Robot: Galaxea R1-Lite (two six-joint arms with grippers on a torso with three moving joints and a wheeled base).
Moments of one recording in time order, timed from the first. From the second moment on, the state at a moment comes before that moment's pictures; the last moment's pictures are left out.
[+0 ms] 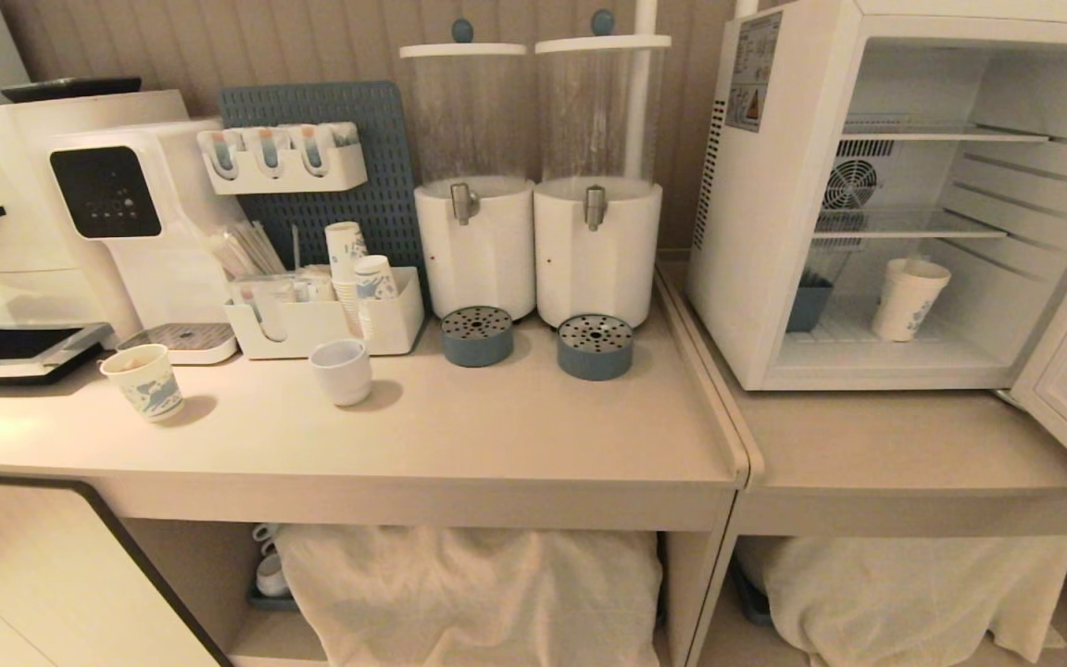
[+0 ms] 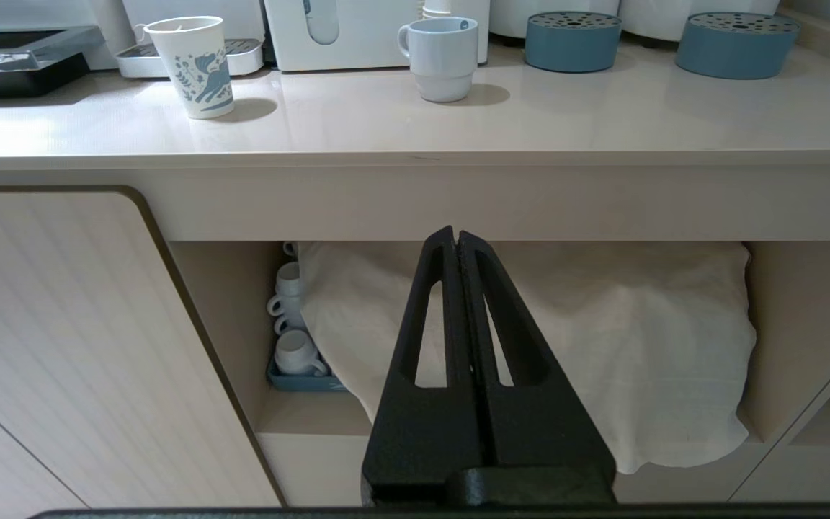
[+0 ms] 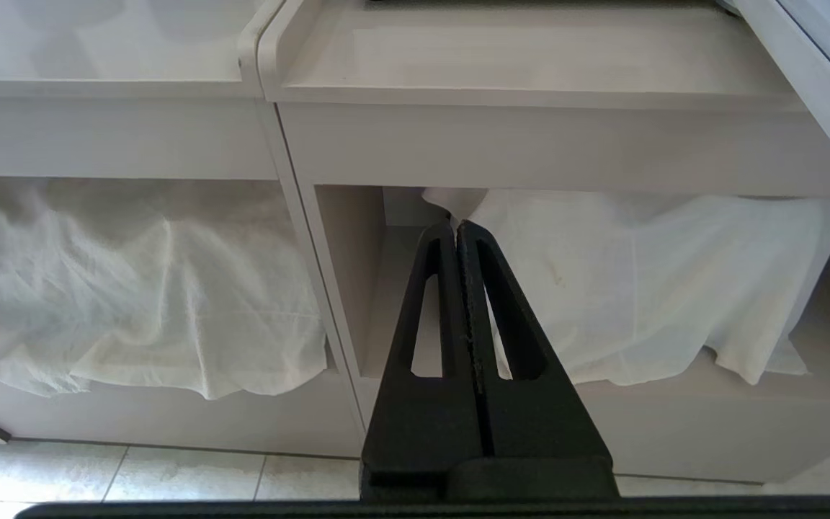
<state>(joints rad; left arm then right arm) 0.00 0.00 0.00 -0.05 -0.01 0.01 0.01 0.13 0.00 0.01 0.01 -0.03</state>
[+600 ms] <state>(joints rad) 0.00 0.00 0.00 -0.05 -0.01 0.01 0.01 0.13 0.00 0.01 0.00 -0.01</state>
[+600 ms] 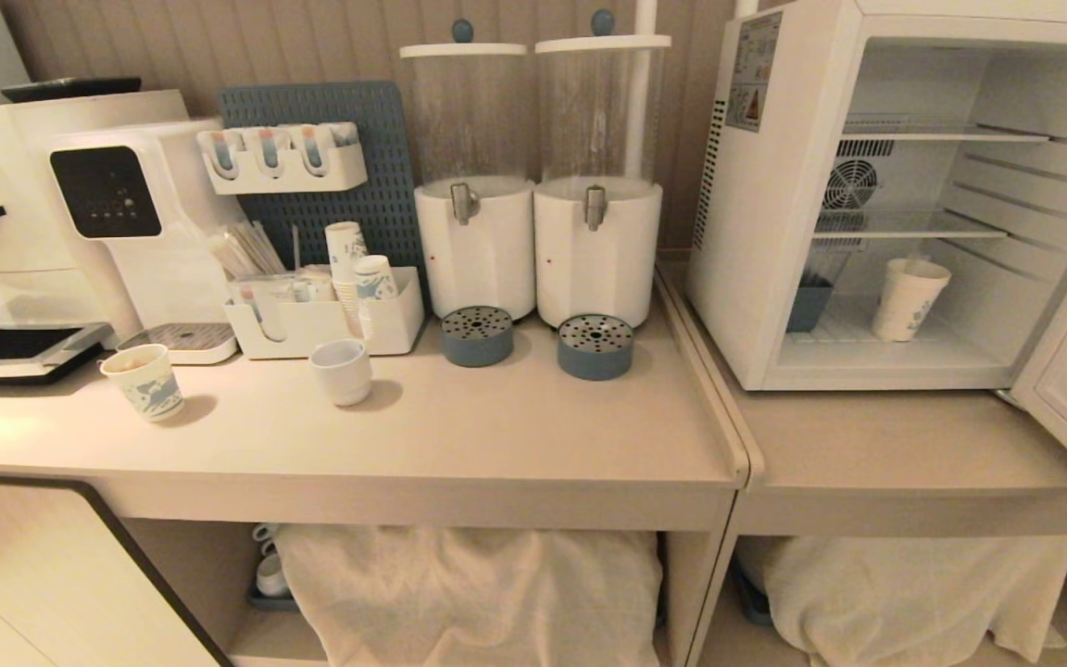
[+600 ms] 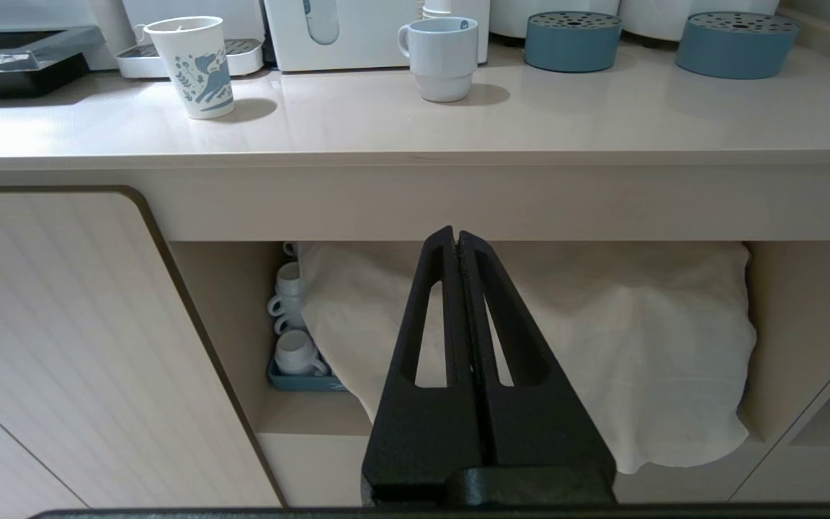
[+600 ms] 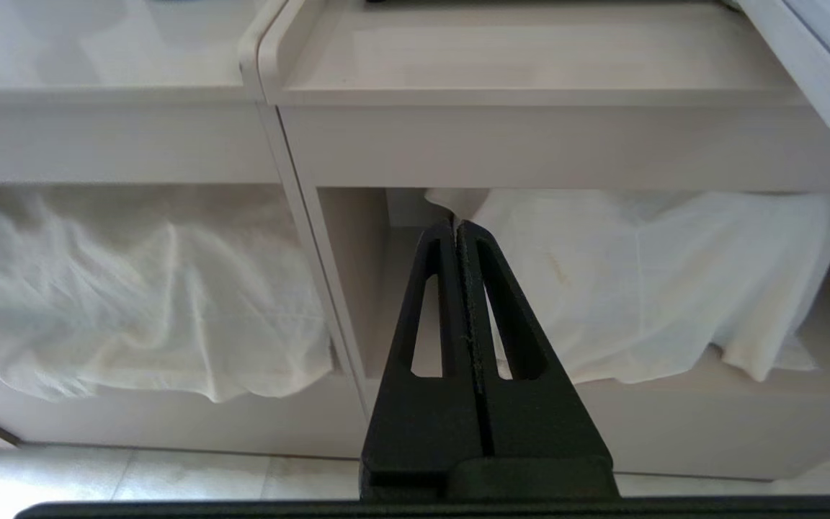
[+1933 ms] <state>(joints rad) 0.00 0.00 0.00 -0.05 -0.01 0.01 0.01 0.14 0.00 0.01 0.00 0.00</state>
